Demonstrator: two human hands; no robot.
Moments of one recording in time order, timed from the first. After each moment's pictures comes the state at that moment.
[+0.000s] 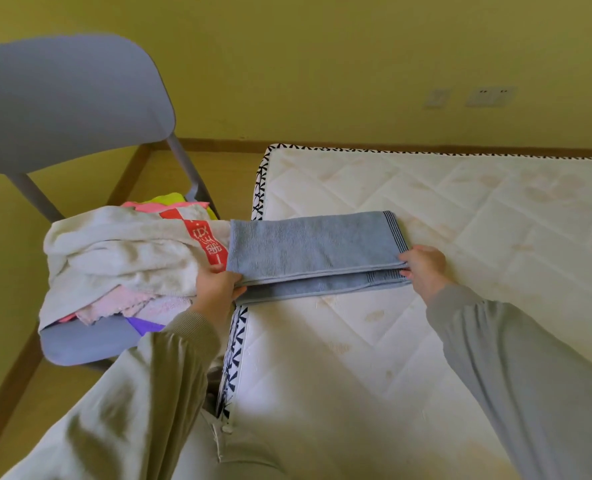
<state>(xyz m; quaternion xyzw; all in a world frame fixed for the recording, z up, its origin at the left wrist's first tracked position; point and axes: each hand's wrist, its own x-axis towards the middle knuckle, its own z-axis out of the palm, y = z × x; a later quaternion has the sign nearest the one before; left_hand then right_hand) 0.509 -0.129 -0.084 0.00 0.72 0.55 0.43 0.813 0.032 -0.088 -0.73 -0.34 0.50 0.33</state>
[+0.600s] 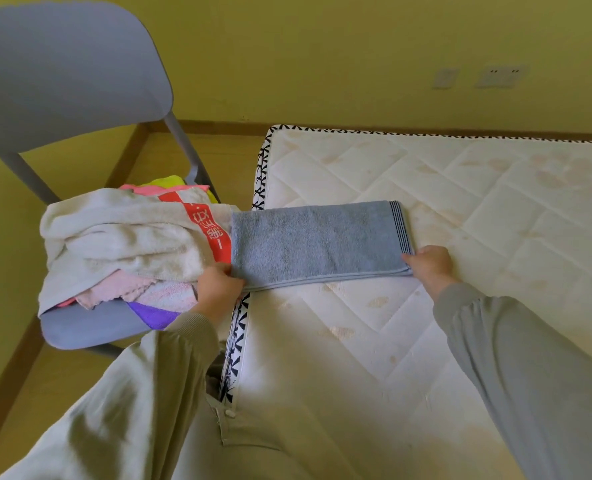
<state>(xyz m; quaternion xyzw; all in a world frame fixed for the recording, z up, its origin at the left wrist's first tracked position) 0.502 -0.147 -0.114 0.28 0.87 0.27 0.31 0.828 0.018 -0.114 -0.77 -0.51 0.35 0.18</state>
